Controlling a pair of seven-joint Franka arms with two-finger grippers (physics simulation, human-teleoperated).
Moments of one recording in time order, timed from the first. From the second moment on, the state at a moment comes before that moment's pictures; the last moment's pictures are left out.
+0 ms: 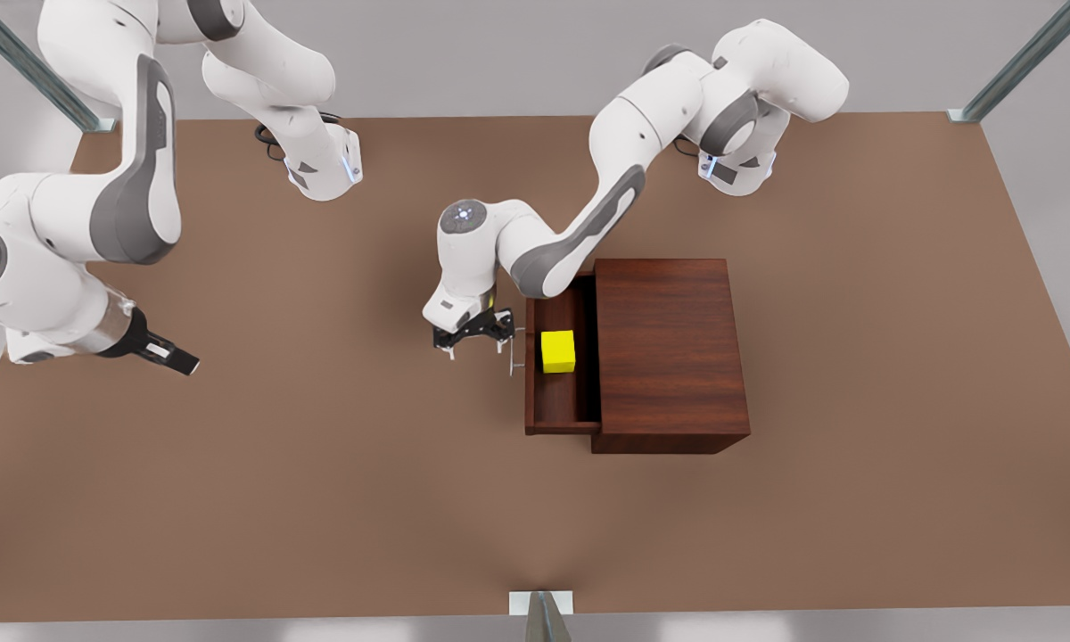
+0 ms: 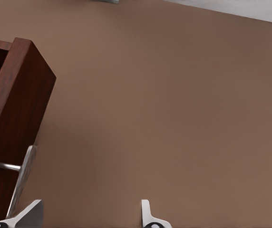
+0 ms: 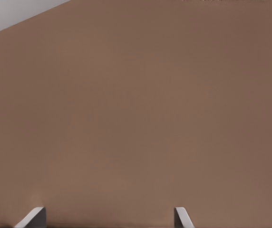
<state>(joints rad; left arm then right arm) -0.90 0.95 -0.02 -0.93 0.28 2.09 -1.22 -0.08 0.24 0.07 -1.44 -0.05 1.62 0.41</state>
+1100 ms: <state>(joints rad) -0.84 0.86 -0.02 -1.11 0.30 2.01 -1.36 -0.08 0.27 0.10 -1.44 -0.06 1.62 0.04</state>
